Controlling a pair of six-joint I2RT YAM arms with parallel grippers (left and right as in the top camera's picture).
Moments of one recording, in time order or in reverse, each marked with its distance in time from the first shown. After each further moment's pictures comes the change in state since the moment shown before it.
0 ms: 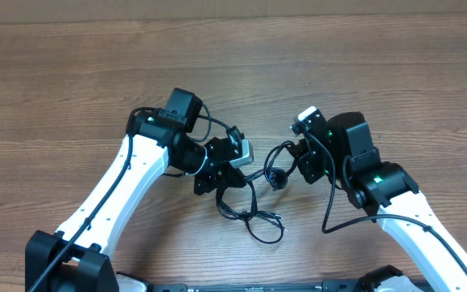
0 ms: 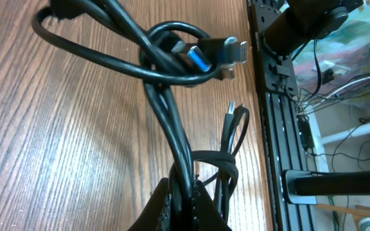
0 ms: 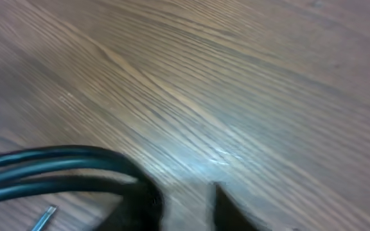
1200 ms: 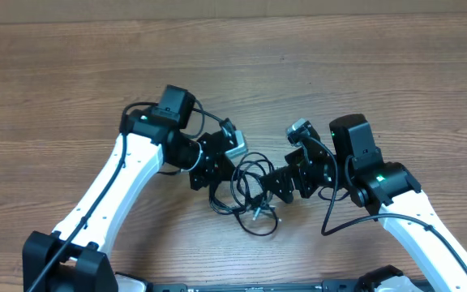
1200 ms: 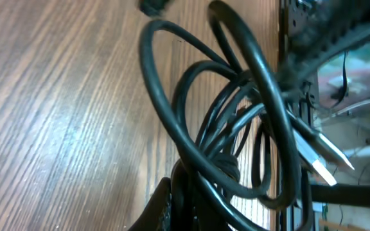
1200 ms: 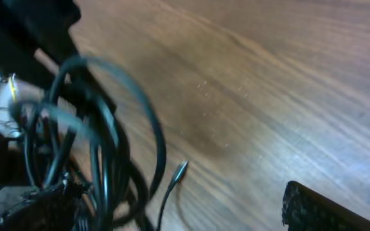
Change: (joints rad) left arm 0.048 0.000 0.000 0.044 -0.060 -0.130; right arm -0.016 0.000 0.000 -0.087 -0.497 0.127
